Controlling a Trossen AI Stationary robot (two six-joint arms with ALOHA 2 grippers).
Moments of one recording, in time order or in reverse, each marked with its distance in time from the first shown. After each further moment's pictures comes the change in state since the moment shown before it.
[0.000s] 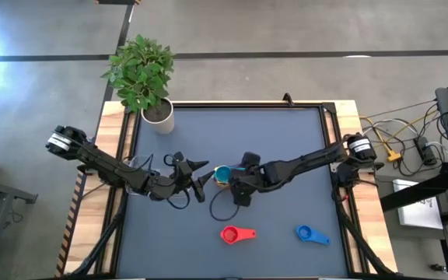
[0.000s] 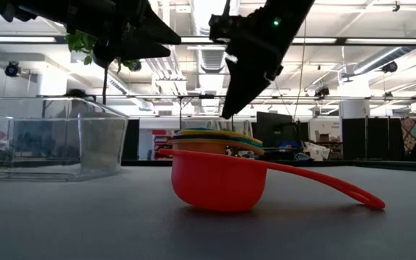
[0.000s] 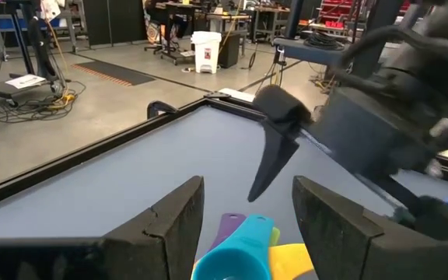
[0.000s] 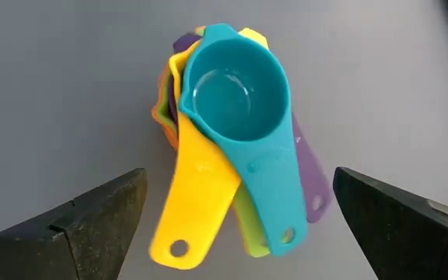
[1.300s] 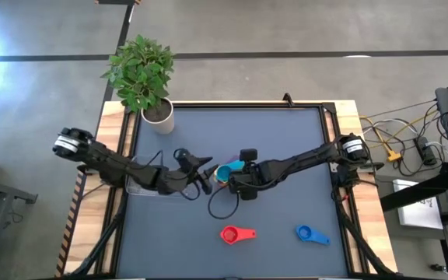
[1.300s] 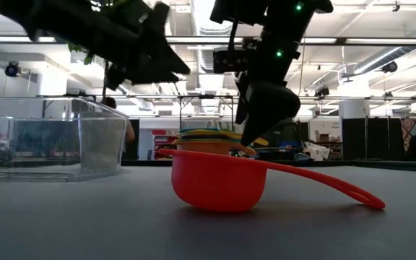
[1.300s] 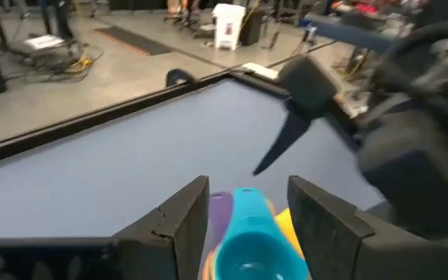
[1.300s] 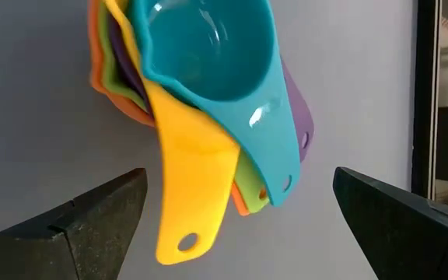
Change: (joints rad) left arm 0.114 0.095 0.019 -0.039 0.070 -0.141; right arm -0.041 0.060 -0.004 -0.079 0.095 -0.288
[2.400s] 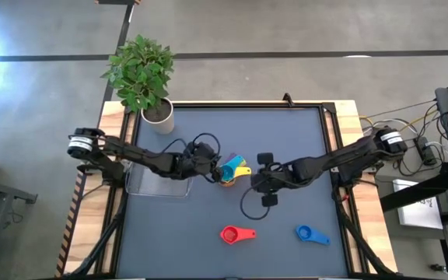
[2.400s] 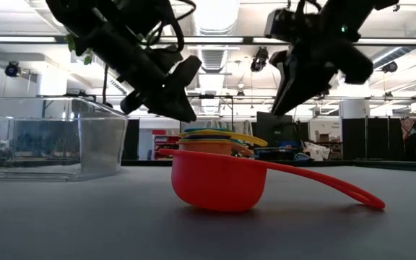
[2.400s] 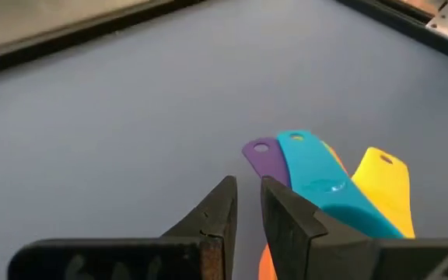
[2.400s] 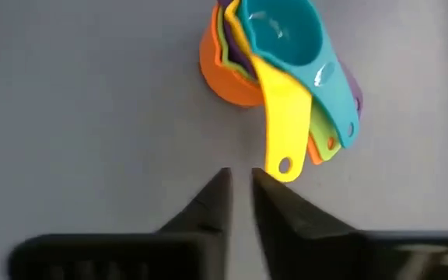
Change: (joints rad) left arm 0.208 0.141 0.184 -0.397 0.233 -0.193; right arm 0.058 -0.373 -0.391 0.265 -0.185 -0.068
